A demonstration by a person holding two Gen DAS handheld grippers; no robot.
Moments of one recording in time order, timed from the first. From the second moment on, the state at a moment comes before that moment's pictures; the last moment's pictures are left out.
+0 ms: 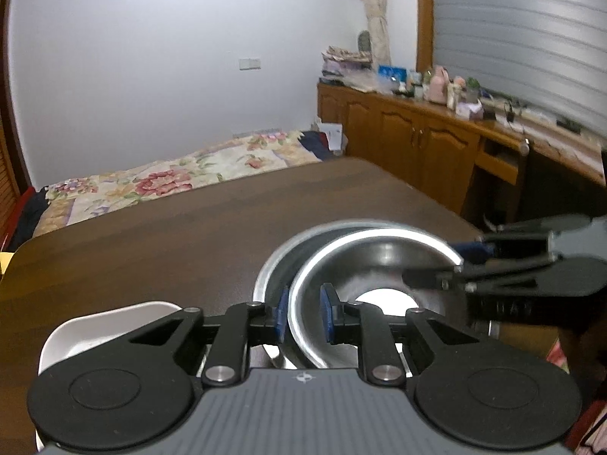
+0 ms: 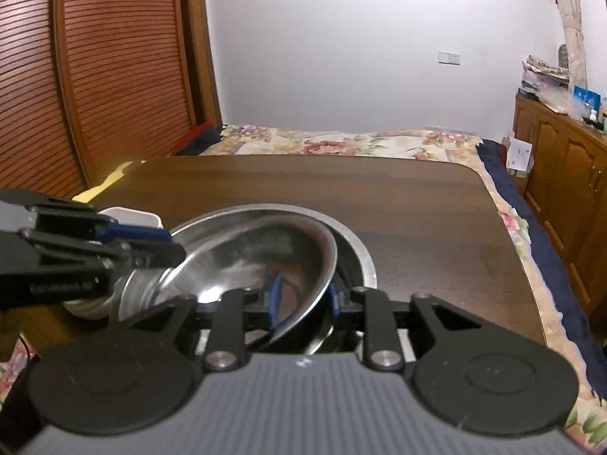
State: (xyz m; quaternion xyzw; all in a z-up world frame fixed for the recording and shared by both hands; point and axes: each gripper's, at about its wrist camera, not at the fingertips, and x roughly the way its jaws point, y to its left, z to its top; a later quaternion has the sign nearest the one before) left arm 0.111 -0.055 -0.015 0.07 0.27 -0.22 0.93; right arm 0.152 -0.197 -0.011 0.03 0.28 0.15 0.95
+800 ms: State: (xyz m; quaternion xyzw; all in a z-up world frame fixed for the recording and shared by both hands) left arm 0.100 -0.047 -0.004 0.03 0.24 -0.12 0.96; right arm 0.126 -0.205 -0.006 0.04 0.21 0.11 0.97
